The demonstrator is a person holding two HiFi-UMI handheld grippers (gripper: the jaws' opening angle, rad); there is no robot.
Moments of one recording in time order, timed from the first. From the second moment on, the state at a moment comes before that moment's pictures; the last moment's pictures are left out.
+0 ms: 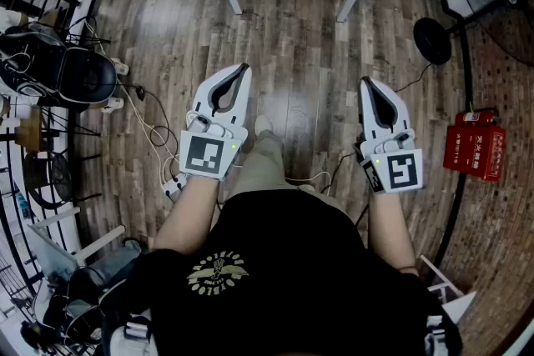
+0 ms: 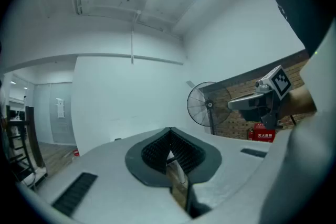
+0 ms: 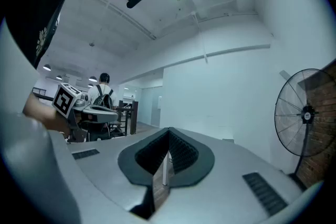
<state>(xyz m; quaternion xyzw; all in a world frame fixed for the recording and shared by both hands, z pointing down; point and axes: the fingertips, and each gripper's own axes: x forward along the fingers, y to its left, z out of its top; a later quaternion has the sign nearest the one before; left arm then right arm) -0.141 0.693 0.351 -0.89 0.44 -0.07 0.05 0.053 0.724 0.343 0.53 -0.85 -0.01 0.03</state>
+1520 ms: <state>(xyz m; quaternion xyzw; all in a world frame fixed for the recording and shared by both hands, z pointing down) -0.206 0.333 0.351 -0.88 0.48 -0.05 0.03 -0.023 0.372 0.349 0.51 -0.86 -0.01 0.04</state>
